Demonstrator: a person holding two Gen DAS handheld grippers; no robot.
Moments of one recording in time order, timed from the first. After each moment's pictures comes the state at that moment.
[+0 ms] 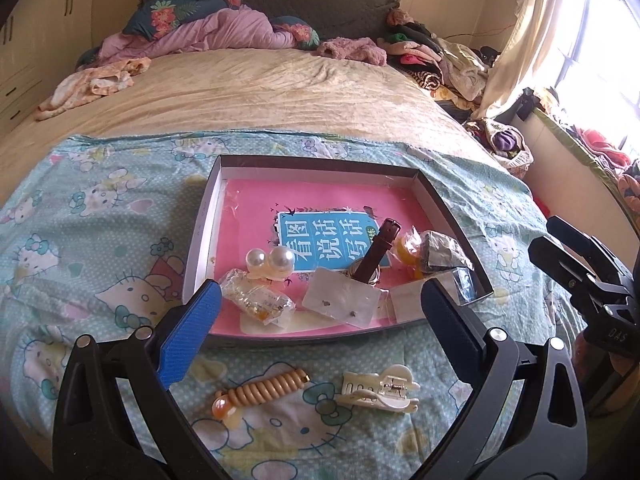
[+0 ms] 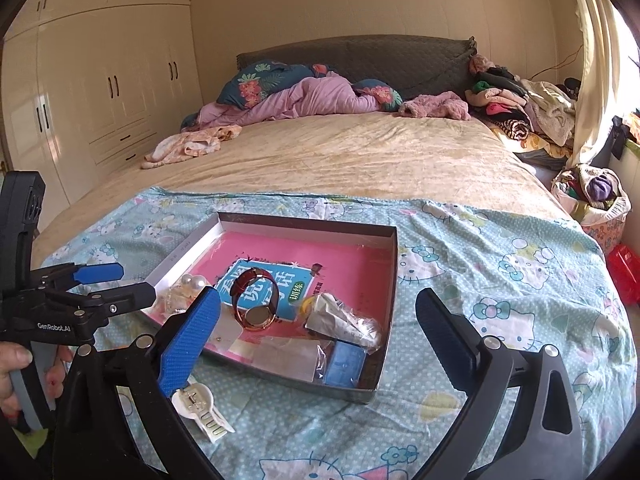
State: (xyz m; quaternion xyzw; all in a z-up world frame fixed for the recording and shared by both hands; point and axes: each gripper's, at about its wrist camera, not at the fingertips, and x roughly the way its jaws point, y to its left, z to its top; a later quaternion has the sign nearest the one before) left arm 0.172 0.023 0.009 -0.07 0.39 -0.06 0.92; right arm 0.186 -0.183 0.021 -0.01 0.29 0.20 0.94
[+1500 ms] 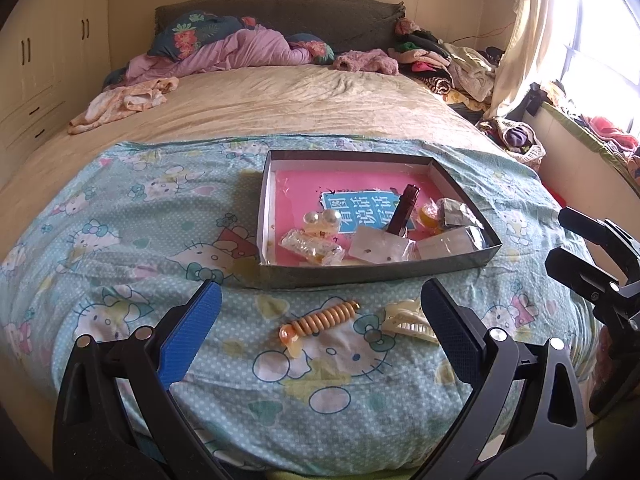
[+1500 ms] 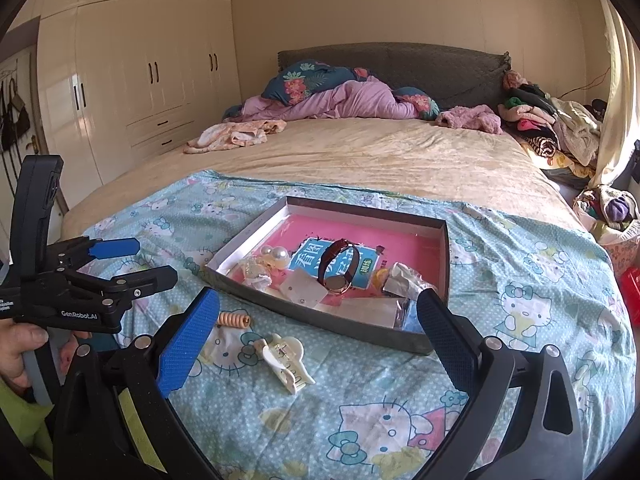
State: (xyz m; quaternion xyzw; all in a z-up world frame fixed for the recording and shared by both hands) left arm 0.096 0.045 0.013 -0.03 0.37 -0.02 0.93; right arm 0.105 -0.144 0.037 -0.04 0.29 0.26 0.92
